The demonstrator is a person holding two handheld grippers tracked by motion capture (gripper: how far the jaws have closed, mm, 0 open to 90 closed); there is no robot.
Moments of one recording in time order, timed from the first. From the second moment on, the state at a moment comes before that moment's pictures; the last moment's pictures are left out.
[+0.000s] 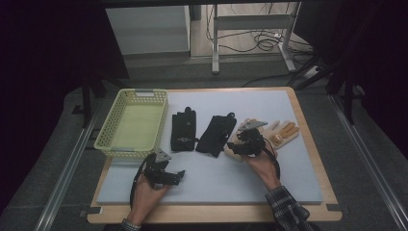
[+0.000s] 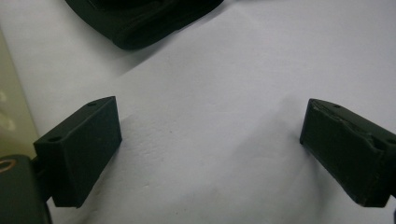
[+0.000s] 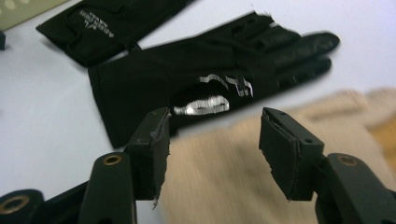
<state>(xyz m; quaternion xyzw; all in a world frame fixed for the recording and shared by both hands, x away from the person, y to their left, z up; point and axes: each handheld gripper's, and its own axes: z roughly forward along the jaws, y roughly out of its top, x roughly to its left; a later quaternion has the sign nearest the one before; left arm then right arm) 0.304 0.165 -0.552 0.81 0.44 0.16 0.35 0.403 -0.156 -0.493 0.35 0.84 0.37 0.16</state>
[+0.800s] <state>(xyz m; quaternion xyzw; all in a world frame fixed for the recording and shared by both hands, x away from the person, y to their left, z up) 0.304 0.165 -0.552 0.81 0.44 0.16 0.35 0.471 -0.100 -0.522 0.37 0.86 0.32 0.14</state>
